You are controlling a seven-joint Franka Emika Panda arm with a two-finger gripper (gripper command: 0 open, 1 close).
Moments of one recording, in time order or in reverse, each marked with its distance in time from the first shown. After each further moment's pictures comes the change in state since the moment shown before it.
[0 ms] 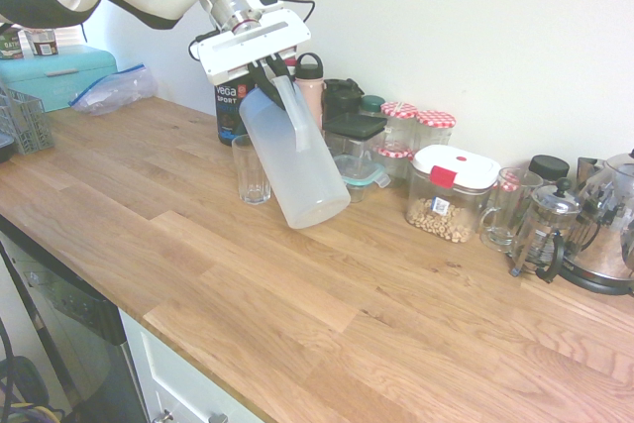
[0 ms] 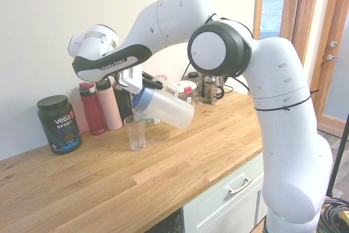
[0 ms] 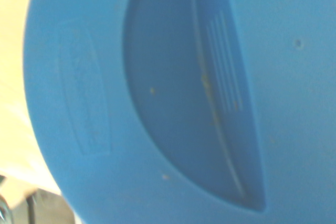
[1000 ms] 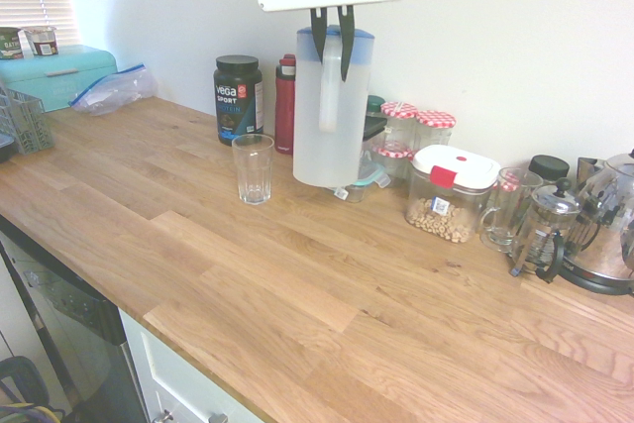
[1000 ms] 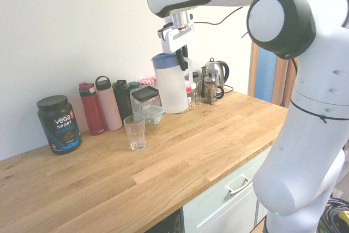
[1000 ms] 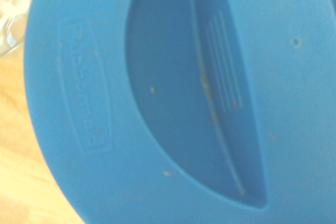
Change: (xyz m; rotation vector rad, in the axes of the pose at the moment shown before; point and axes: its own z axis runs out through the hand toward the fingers) arm -0.080 0.206 0.122 0.759 0.109 0.543
